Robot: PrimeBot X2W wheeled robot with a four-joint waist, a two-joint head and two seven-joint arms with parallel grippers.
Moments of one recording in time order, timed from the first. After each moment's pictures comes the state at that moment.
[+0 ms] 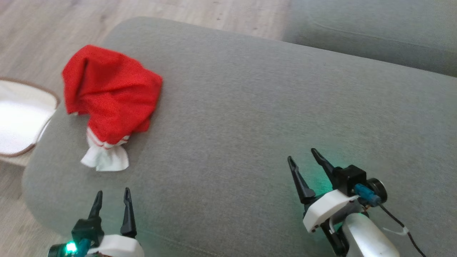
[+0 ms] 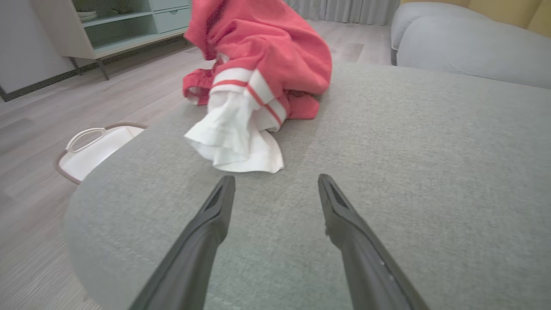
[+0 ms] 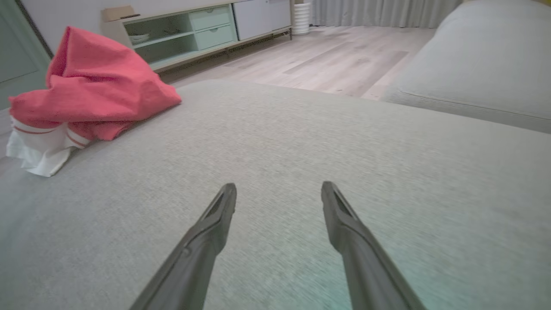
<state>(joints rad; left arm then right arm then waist) -0.05 0.05 -0.01 0.53 -0.10 -0.03 -0.25 -0.24 -0.05 0.30 0.62 0.13 0.13 -0.25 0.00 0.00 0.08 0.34</state>
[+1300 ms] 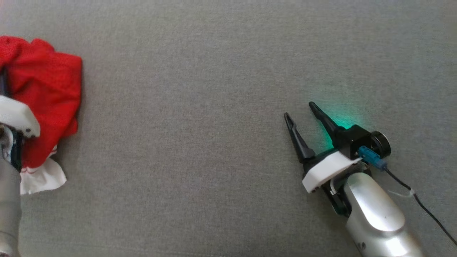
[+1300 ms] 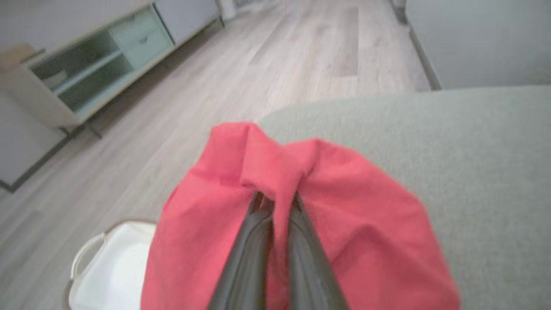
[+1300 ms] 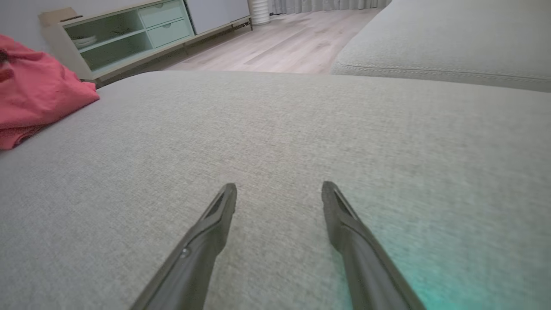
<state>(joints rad) -0.80 0.40 0.02 1.01 -0.13 -0.12 -0.09 -0.41 -0.10 0.38 0.57 0.15 0.13 -0.26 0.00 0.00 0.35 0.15</state>
